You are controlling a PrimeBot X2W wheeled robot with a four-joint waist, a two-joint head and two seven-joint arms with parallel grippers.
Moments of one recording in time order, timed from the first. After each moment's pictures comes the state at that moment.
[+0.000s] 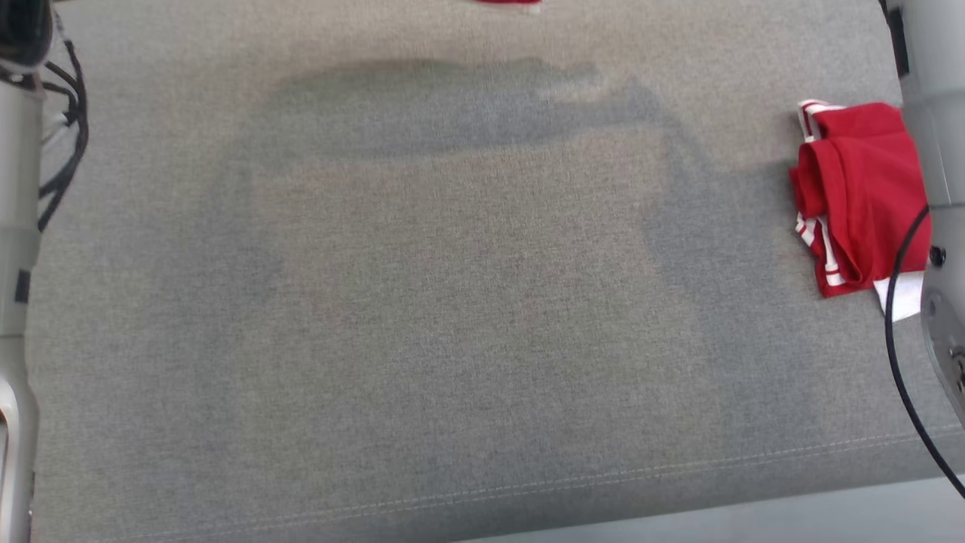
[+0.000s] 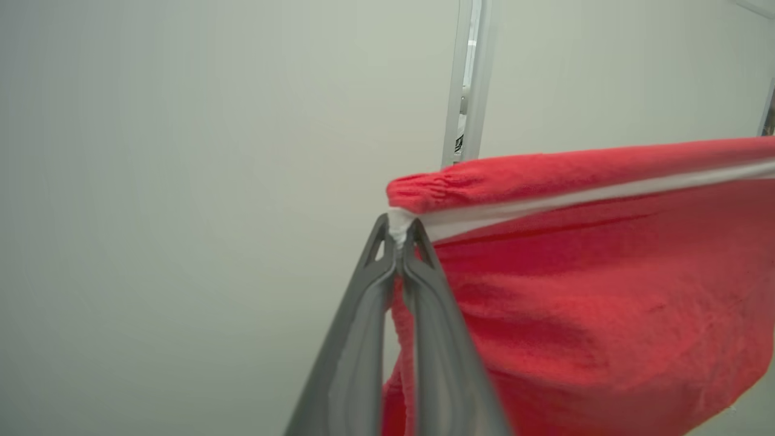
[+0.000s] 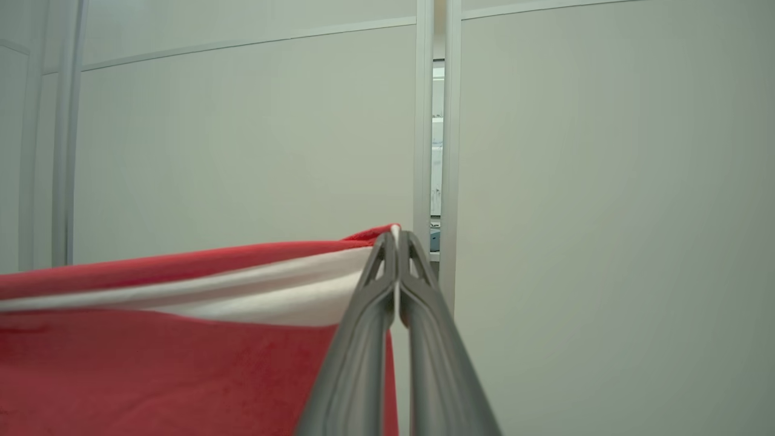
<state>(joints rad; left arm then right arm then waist) -1.27 0.34 -0.34 0.62 -0.69 -0.13 -0.06 -1.44 -0.17 0.21 0.72 0.33 0.13 -0.25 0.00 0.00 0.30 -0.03</state>
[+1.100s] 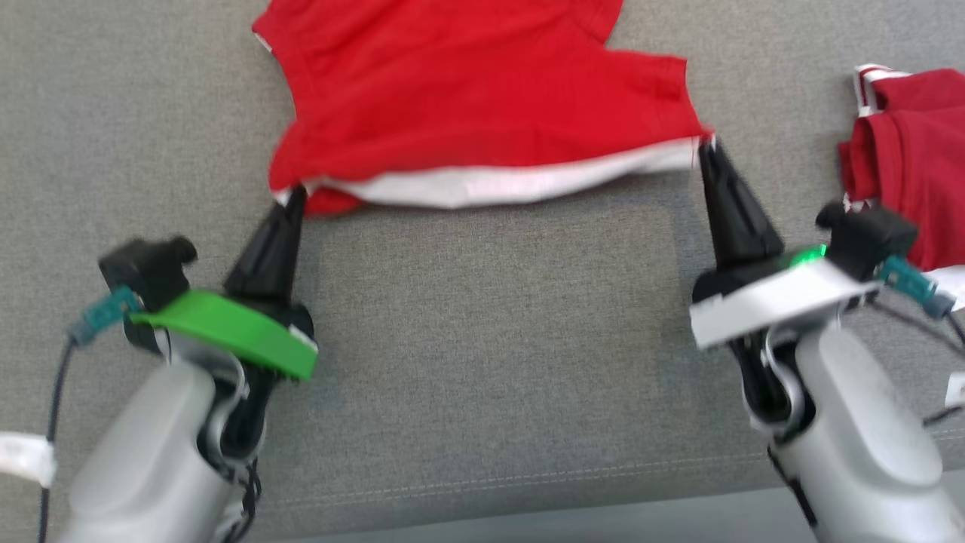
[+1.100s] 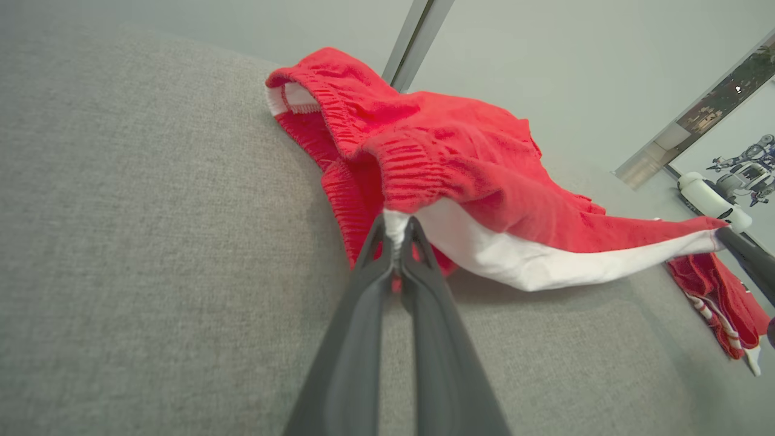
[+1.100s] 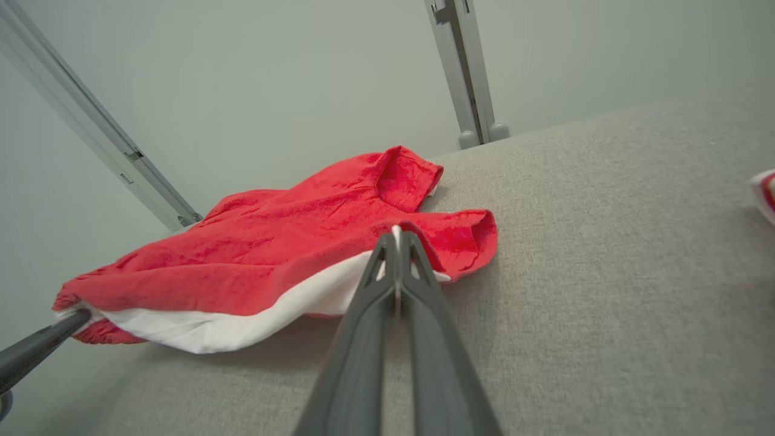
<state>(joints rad) -0.56 0.38 -0.58 0.36 -0.95 -0.11 -0.26 -0.46 -0.19 0.27 0.22 0.56 0.13 -0.25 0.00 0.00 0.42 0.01</state>
